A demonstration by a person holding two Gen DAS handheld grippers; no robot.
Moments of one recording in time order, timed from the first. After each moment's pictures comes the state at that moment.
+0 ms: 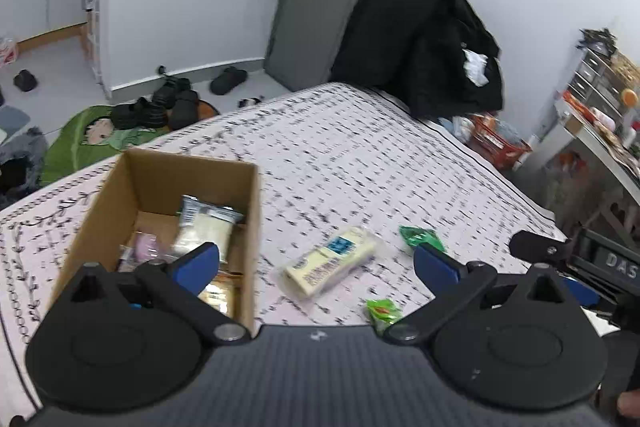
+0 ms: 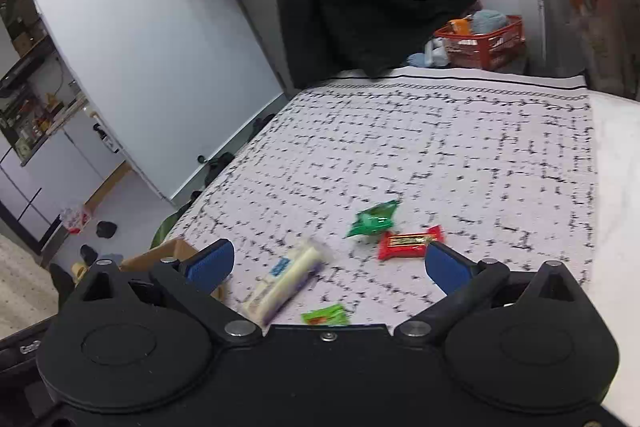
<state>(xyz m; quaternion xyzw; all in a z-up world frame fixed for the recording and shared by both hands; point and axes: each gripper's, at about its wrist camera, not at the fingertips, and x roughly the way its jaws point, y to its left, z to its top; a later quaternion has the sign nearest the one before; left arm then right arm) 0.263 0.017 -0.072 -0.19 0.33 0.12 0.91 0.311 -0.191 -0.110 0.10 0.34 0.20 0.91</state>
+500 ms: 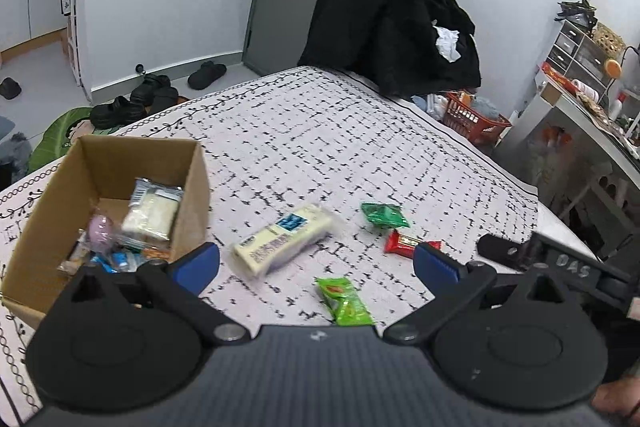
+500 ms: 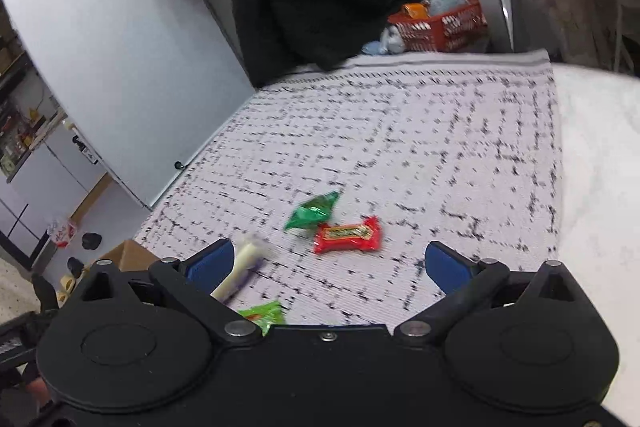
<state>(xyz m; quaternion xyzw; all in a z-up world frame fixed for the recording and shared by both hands) 0.274 -0.037 -0.082 -0.17 0.34 0.11 0.92 0.330 -0.239 -0.150 0.13 0.35 0.18 0.91</state>
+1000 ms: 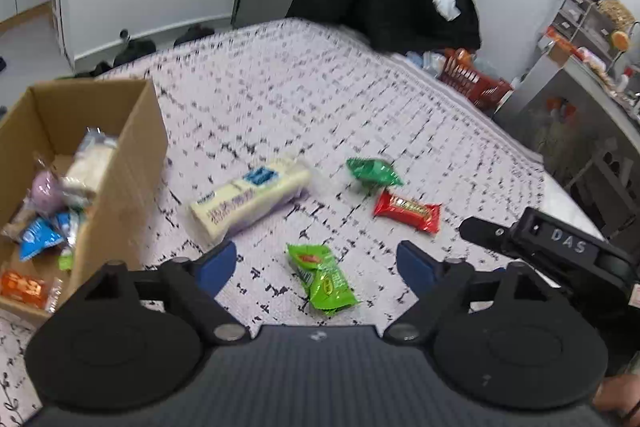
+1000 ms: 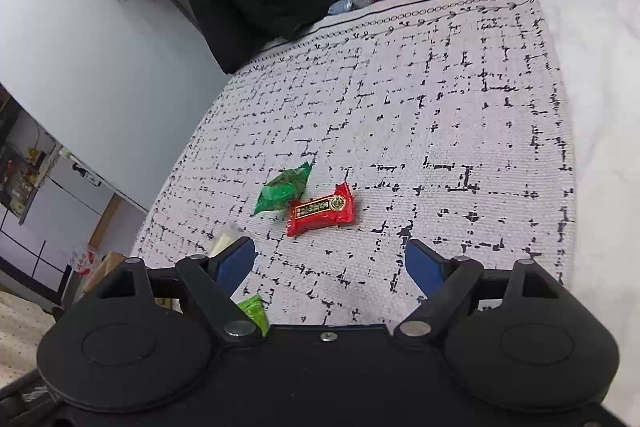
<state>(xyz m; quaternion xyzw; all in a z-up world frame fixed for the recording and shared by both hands) 0.311 -0.054 -0.137 -0.19 0.39 0.09 0.90 0.358 -0.256 -0.198 0.20 0.40 0.18 0.88</state>
